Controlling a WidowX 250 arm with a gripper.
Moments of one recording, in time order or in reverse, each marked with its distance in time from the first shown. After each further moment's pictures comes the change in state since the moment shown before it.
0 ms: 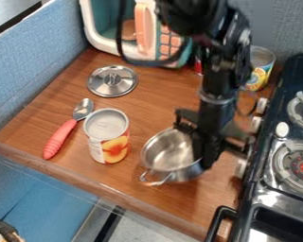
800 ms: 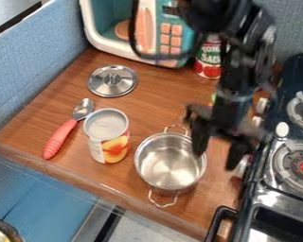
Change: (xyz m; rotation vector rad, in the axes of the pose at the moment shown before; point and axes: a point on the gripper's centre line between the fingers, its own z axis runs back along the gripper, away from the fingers) arm 0.009 -0.019 0.036 0.022 -0.111 0.013
